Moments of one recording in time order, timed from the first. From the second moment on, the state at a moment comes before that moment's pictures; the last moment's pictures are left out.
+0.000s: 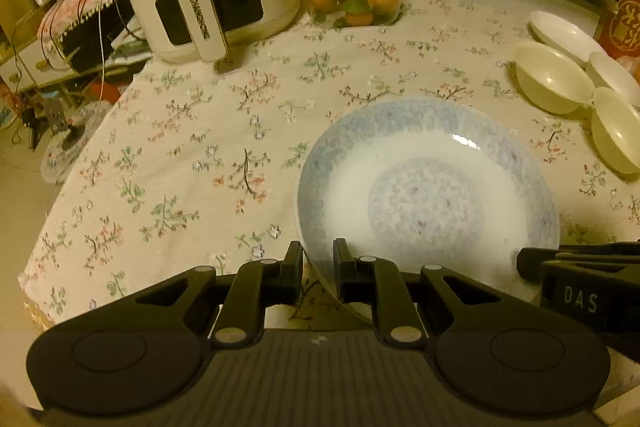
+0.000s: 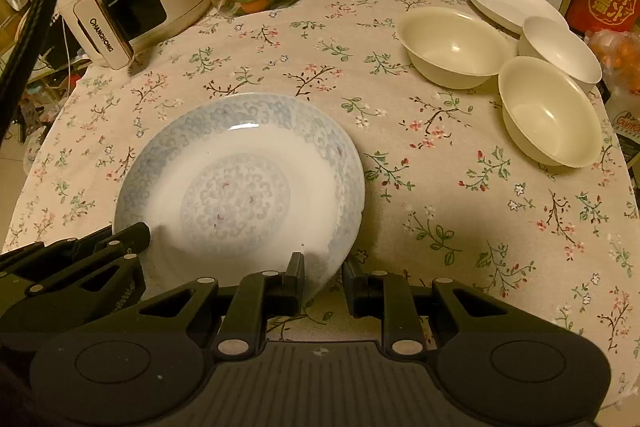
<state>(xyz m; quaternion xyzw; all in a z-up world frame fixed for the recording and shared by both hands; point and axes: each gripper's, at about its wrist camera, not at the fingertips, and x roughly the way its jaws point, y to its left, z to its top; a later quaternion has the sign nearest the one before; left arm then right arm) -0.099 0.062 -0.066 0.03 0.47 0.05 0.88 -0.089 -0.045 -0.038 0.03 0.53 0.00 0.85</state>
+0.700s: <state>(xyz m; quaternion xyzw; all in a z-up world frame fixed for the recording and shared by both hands) -0.093 0.072 -0.061 -0.02 0.48 0.05 0.88 -0.089 -0.055 -0.035 0.05 0.52 -0.01 0.85</state>
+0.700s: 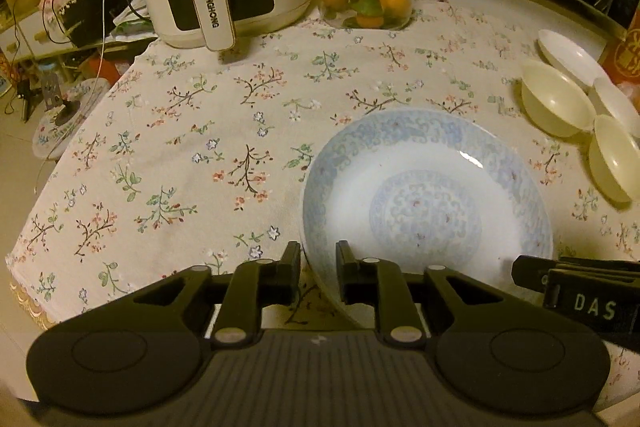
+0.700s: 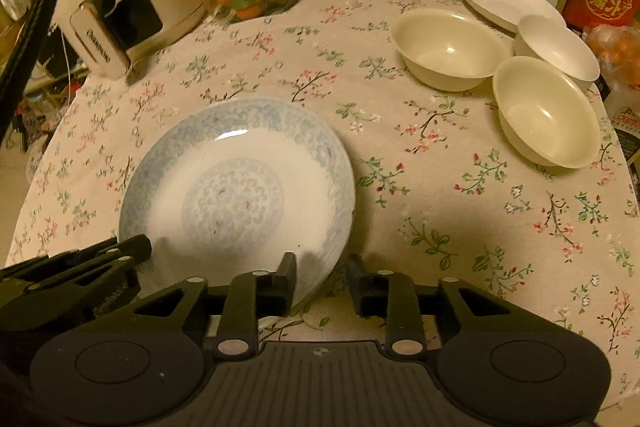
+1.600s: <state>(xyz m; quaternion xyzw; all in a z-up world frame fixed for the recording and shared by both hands) -0.053 0.037 -0.010 0.00 0.42 0.01 0.91 -0.074 -0.121 0.028 0.06 0.44 -0.04 0.89</state>
